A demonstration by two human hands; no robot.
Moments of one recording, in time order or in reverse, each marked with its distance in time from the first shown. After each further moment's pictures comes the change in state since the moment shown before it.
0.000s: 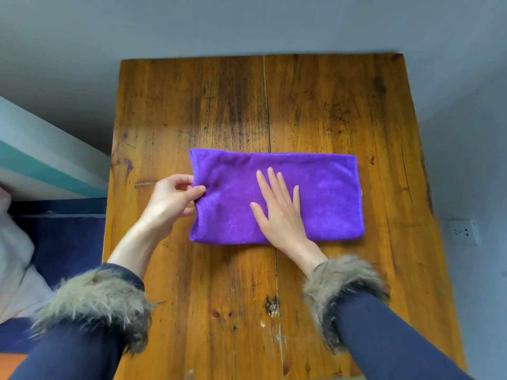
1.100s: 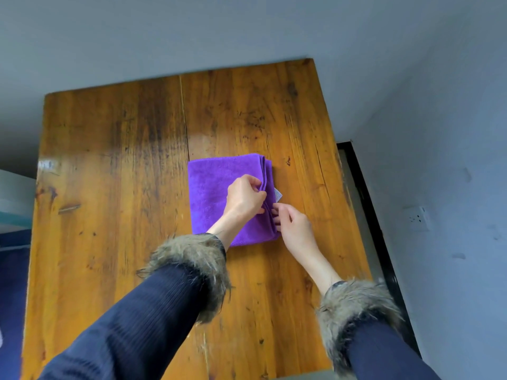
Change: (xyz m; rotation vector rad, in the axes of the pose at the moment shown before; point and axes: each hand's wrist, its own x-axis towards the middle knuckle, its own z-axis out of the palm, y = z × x) left_hand -0.023 0.040 0.269 0.317 -0.101 0.095; right_hand -0.063 0.139 -0.085 0.738 0.127 0.503
